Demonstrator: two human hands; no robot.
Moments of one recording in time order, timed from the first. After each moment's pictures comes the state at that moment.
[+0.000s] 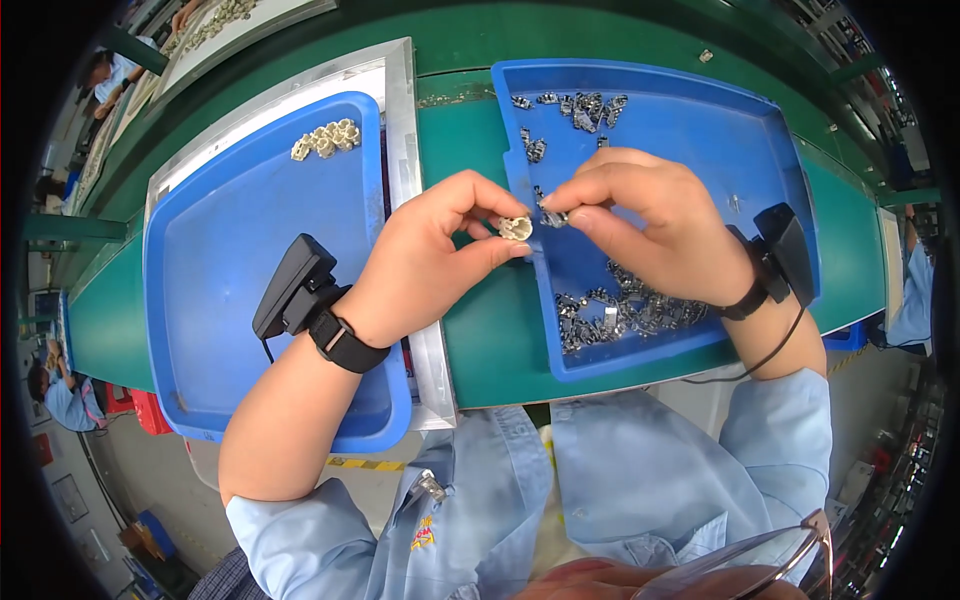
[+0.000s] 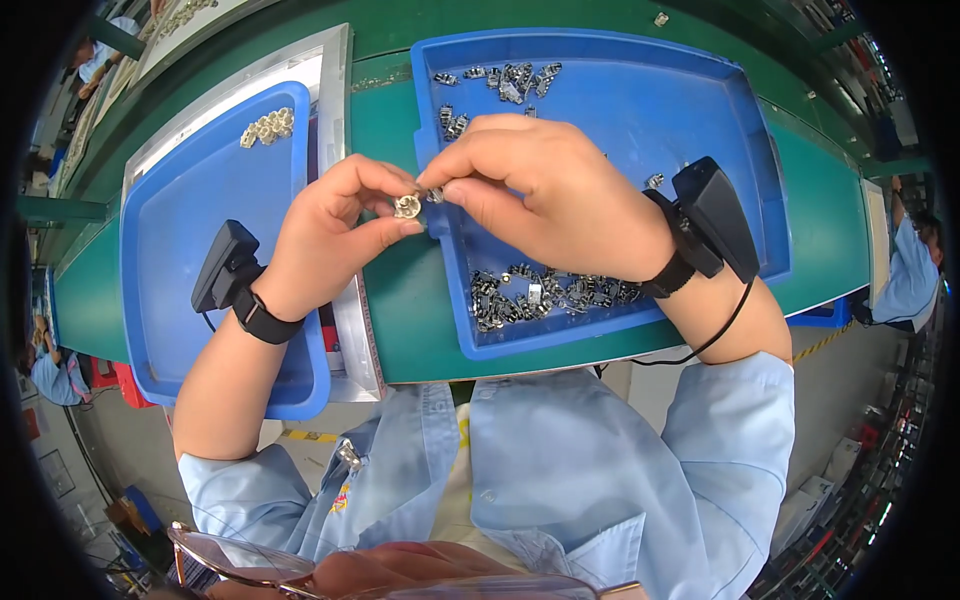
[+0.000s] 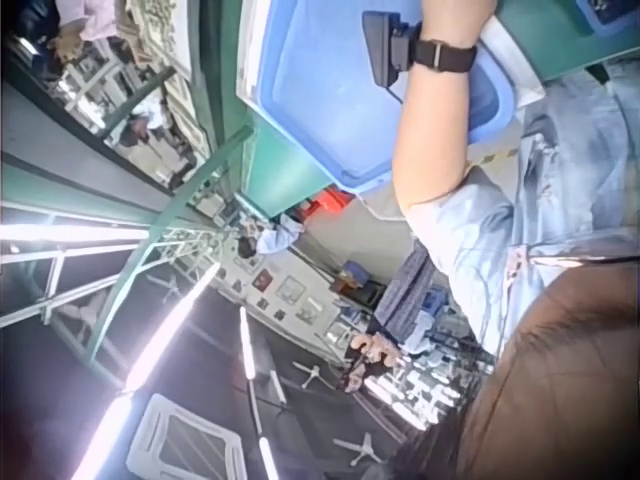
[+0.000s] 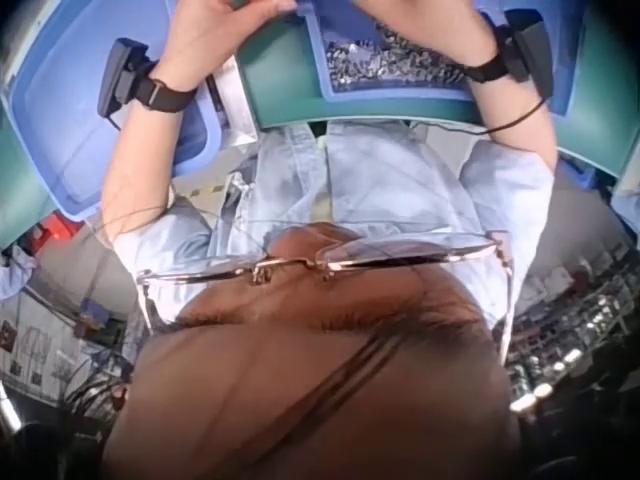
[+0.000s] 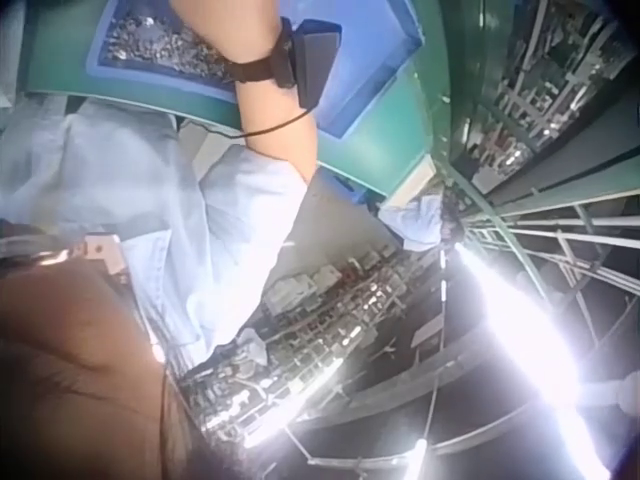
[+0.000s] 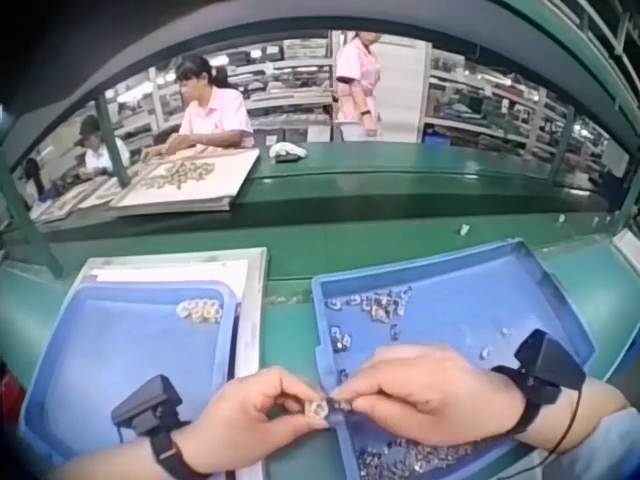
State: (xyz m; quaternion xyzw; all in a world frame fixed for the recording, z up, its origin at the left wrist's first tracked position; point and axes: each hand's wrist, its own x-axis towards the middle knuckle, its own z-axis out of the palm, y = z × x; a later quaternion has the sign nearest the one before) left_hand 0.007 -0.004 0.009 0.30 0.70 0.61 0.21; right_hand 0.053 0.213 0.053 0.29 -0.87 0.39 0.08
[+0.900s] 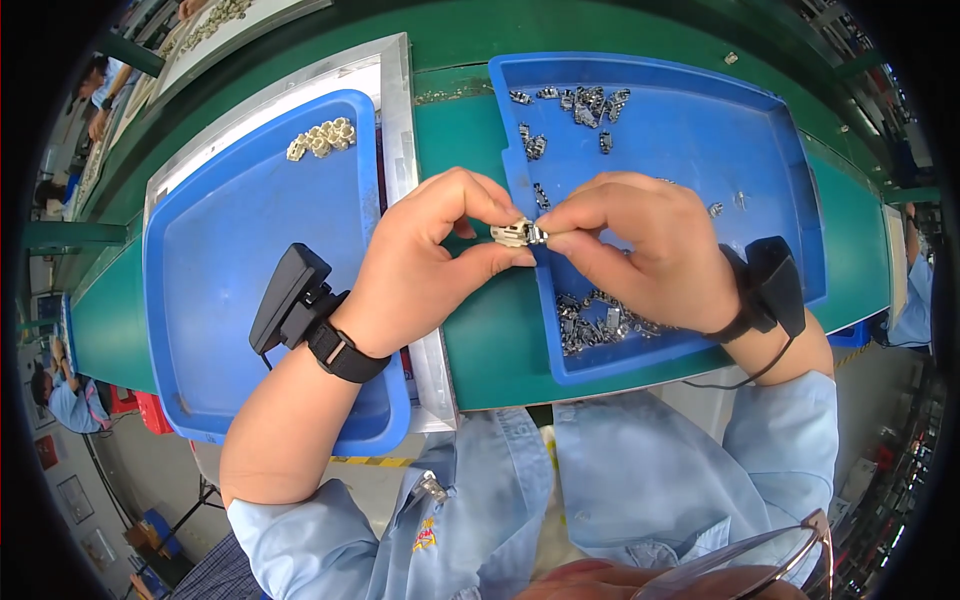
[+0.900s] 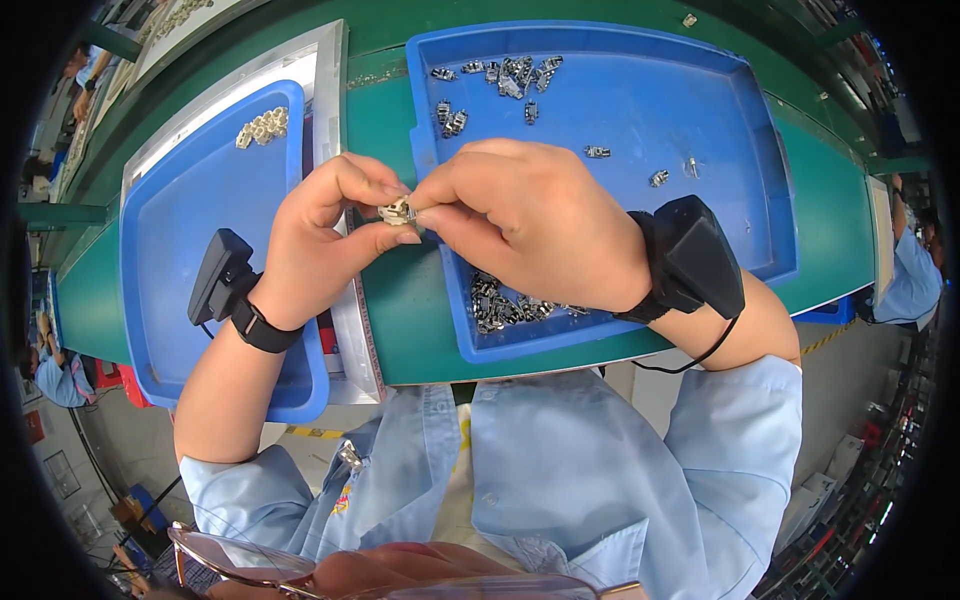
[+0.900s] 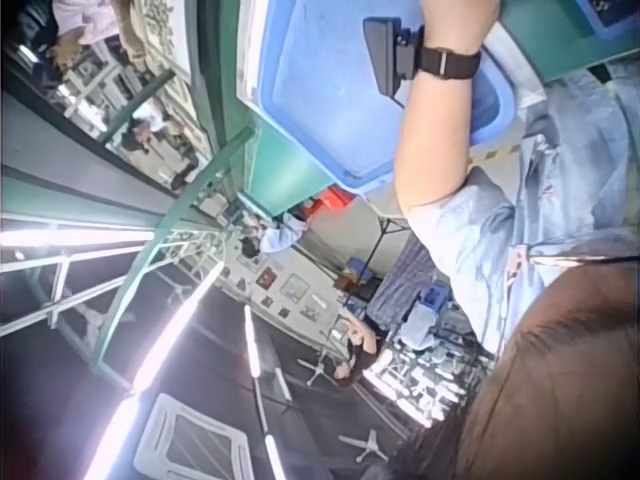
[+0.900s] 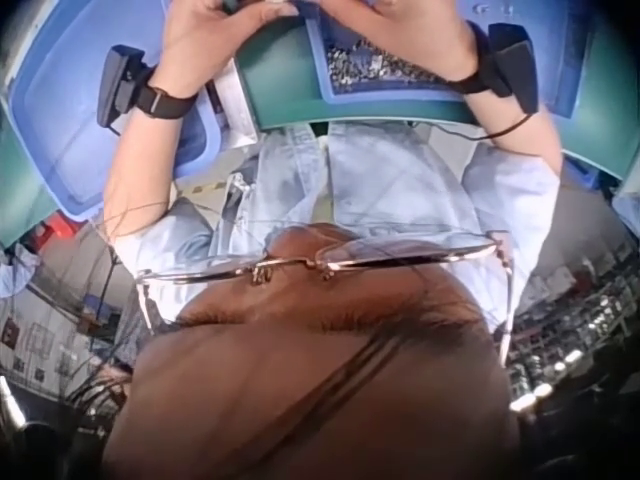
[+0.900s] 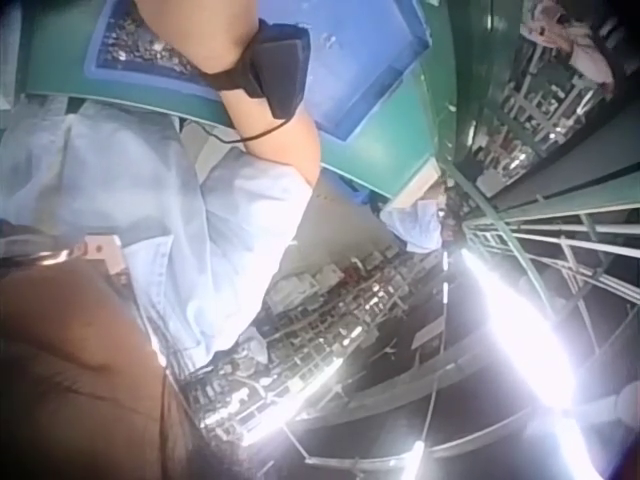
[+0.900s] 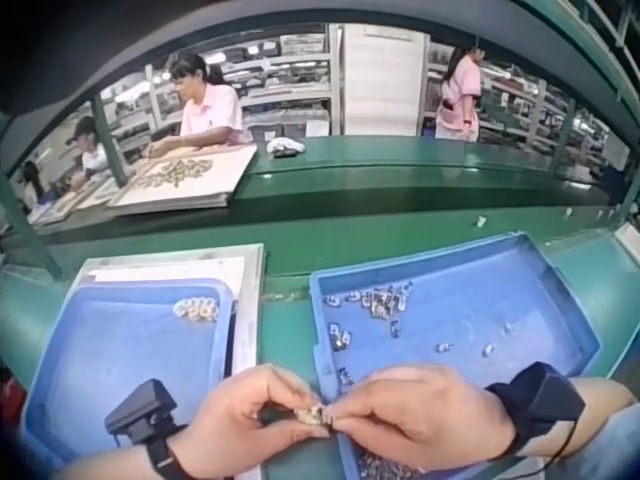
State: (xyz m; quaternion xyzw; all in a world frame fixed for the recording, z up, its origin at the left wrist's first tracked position) left_hand 0.009 -0.004 0.010 0.33 0.70 0.61 0.15; right_hand 0.064 0.200 0.044 0.27 -0.87 0.39 0.13
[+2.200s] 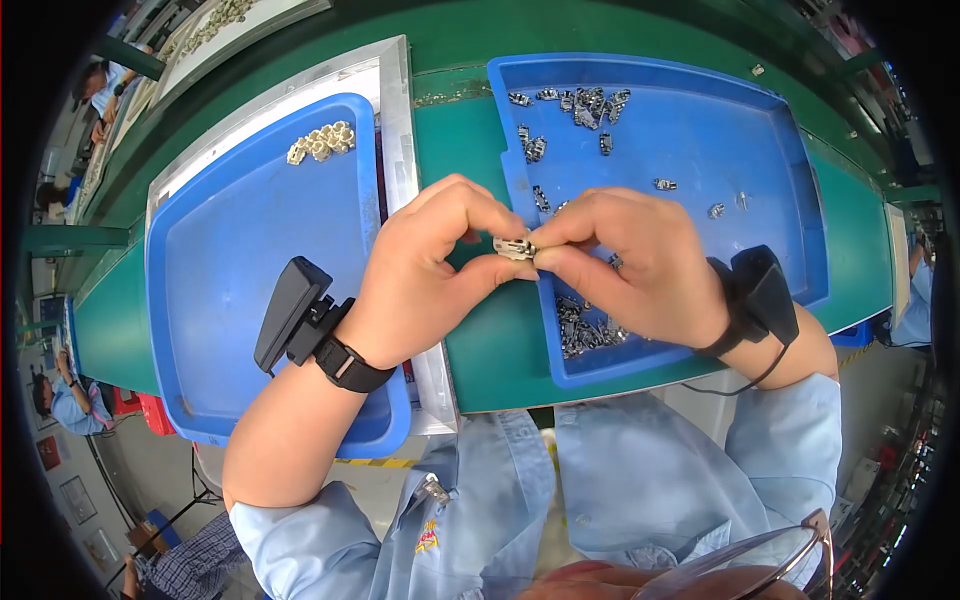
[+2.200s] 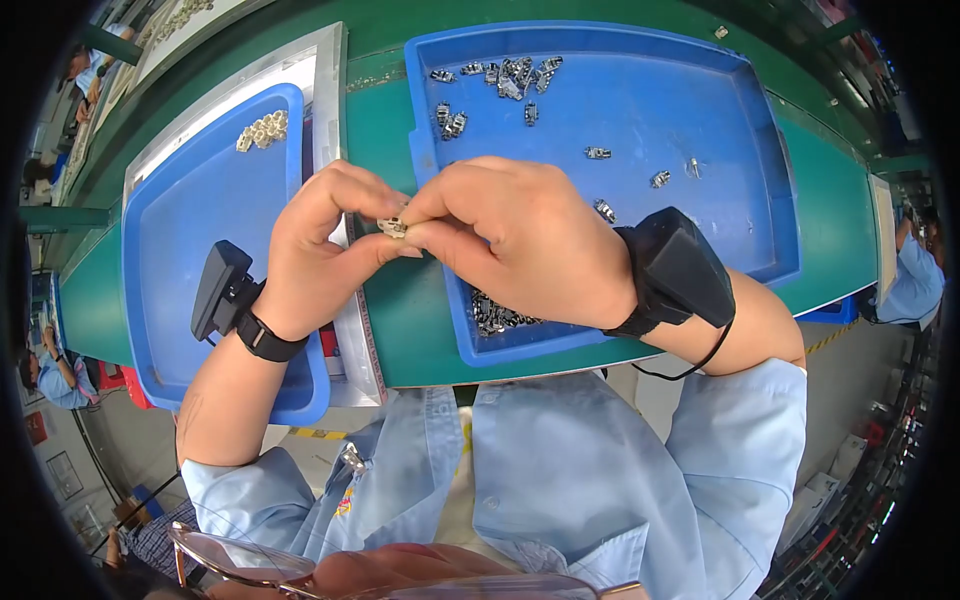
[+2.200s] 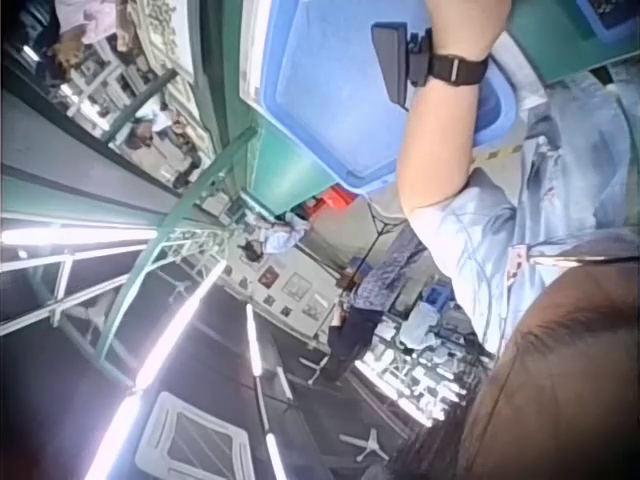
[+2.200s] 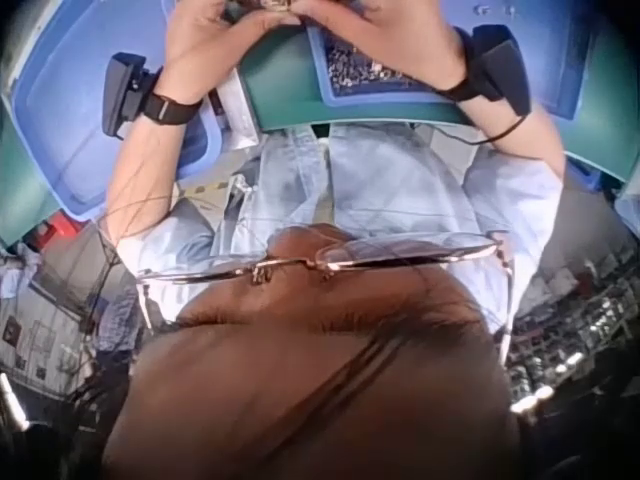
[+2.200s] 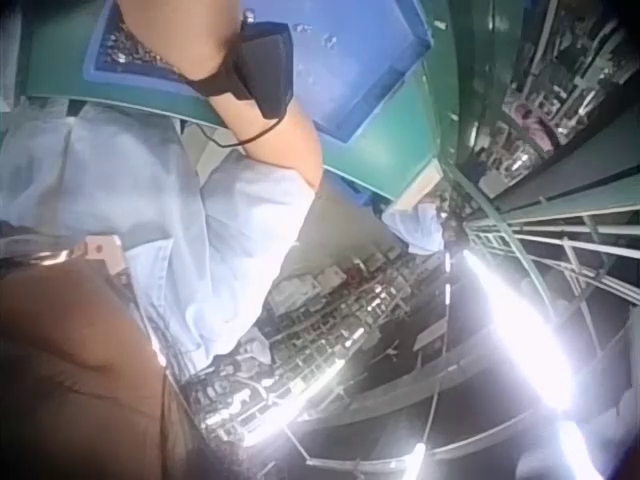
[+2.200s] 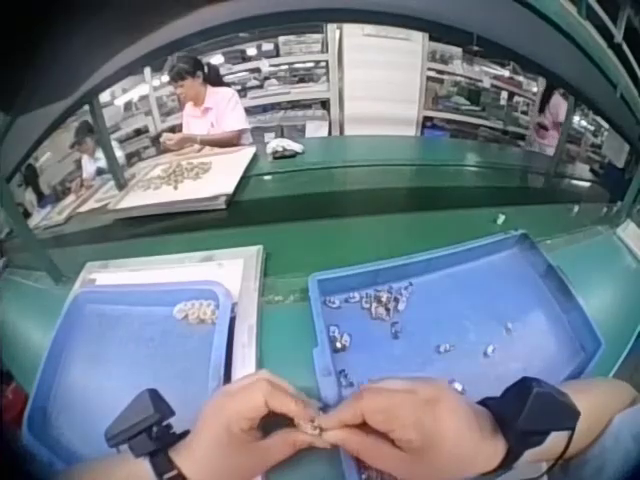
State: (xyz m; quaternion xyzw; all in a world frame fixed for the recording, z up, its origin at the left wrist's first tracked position) left_hand 0.012 -0.004 0.013 0.40 0.73 0.56 0.05; right_hand 0.071 0.190 0.041 0.21 -0.85 0.49 0.07
